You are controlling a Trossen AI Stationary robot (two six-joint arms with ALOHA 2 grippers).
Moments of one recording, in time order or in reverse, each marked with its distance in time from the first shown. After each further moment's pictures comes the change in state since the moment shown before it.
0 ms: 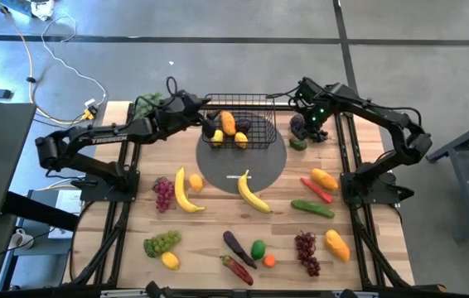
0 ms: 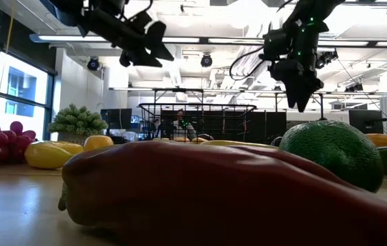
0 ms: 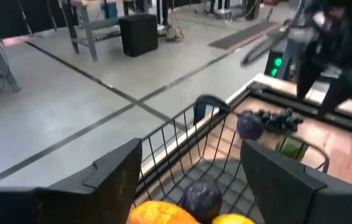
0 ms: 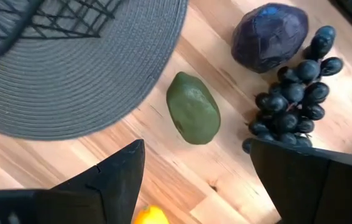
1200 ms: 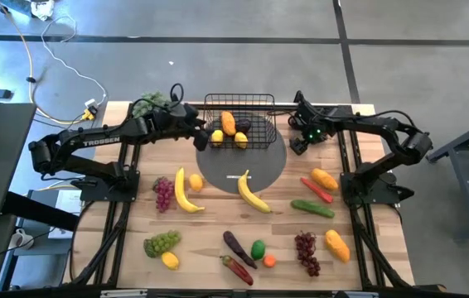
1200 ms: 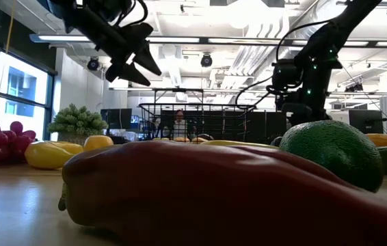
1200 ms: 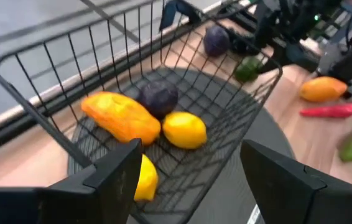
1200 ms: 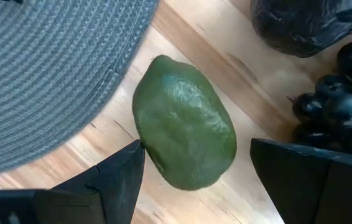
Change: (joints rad) left arm -0.004 -0.070 0.000 -0.407 0.203 -0.263; right arm 0.004 0.000 -0.412 0.489 0.039 0.018
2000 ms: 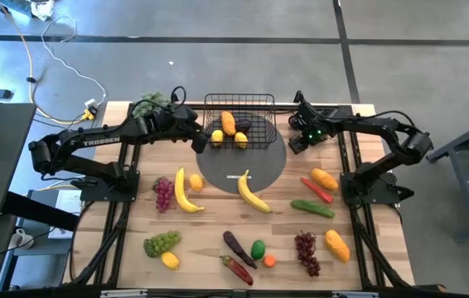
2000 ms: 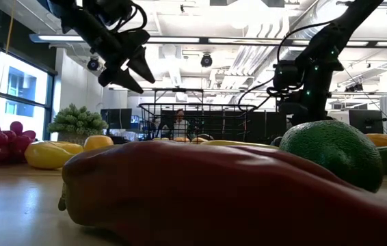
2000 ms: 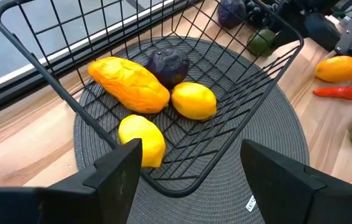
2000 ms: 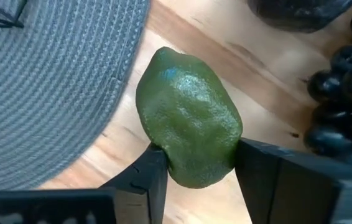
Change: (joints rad) left arm 0.000 0.001 0.000 -0.102 0.003 -0.043; right arm 0.000 -0.003 -0.016 0.016 -0.046 0.158
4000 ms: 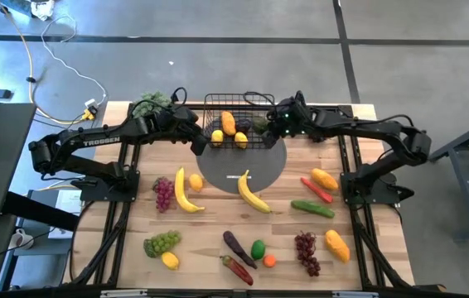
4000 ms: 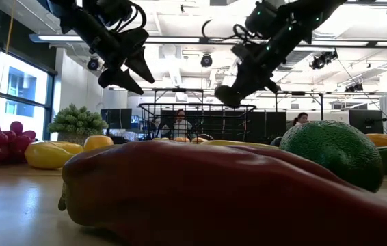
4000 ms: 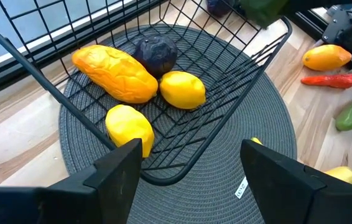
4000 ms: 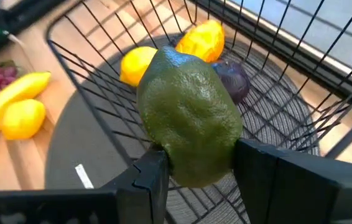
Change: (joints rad) left arm 0.000 0.000 0.000 -0.019 0.059 -0.001; right arm 0.301 -0.009 0.241 0.309 0.075 0.078
